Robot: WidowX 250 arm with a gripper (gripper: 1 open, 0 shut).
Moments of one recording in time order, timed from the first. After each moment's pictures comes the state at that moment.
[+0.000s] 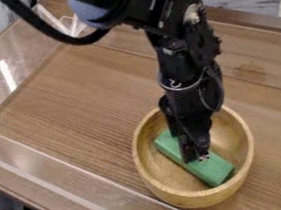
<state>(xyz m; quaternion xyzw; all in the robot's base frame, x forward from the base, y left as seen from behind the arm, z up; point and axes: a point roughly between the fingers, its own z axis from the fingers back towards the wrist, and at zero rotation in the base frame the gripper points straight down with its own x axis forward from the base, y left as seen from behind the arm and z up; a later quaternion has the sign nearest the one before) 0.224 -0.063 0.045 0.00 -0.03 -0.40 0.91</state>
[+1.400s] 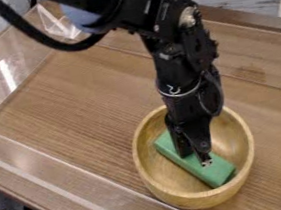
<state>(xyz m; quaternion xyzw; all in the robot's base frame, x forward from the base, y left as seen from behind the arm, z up) 0.205 -0.073 0.041 -0.04 -0.01 -0.38 0.92</state>
